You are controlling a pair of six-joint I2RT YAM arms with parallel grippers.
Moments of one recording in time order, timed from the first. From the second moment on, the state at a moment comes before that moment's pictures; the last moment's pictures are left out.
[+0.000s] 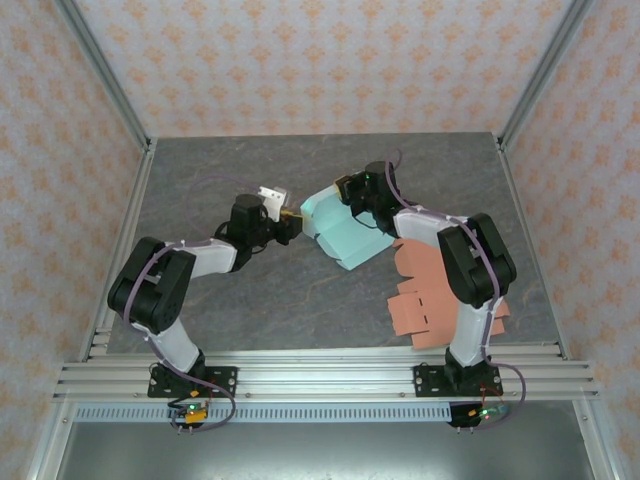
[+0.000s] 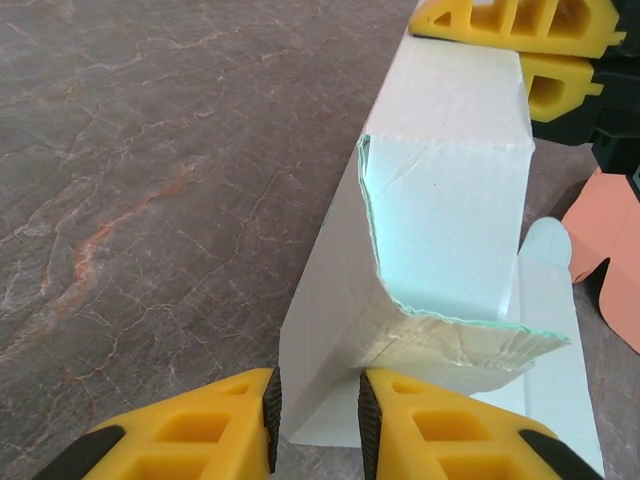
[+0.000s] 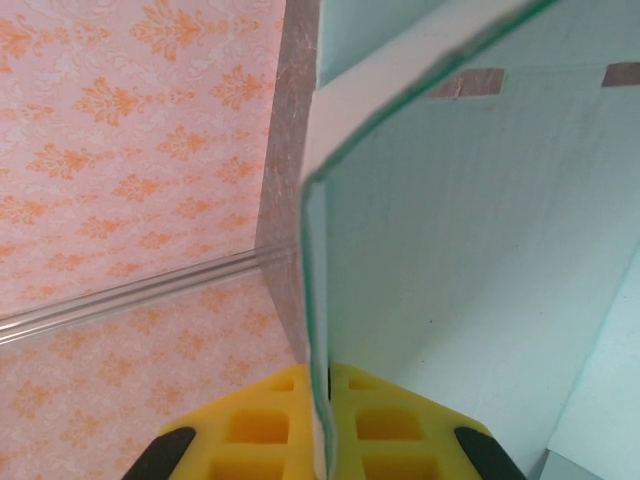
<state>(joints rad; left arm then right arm) -0.32 1.71 0.76 0.46 0.38 -0.19 0.44 1.91 1.16 0.31 -0.25 1.52</state>
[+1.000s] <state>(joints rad) -0.48 1.86 0.82 0.58 0.26 -0.15 0.49 1.88 0.90 0.69 -0.06 1.62</state>
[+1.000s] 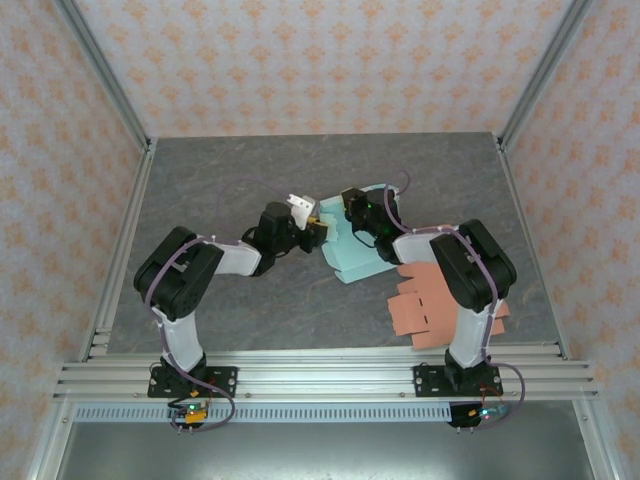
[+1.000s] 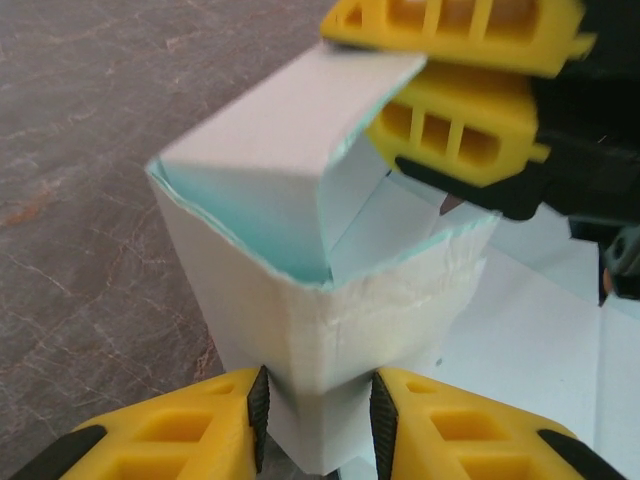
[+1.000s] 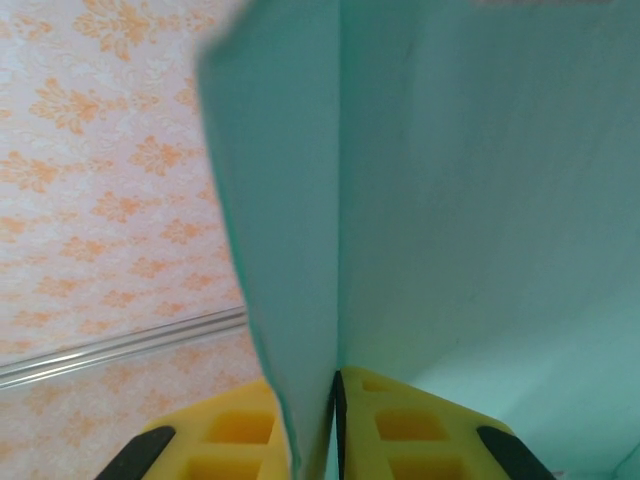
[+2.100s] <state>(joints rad) -0.49 1.83 0.77 0.67 0.01 -0.23 0.54 2.03 1.02 0.89 -0.10 1.64</state>
